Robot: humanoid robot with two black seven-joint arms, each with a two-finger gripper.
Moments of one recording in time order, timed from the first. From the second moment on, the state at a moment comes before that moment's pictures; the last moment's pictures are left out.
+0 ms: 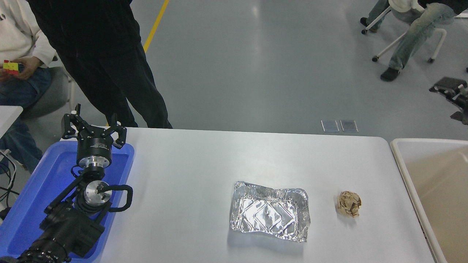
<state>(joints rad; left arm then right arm) -0.52 0.14 -1.19 -0.59 0.09 -0.33 -0.56 1.53 -0.99 -0.62 1.11 -0.33 0.06 -0.05</state>
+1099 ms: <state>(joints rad) -0.52 0.14 -1.19 -0.59 0.09 -0.33 -0.56 2.23 -0.48 -1.11 1.58 -0.32 0.31 -0.04</state>
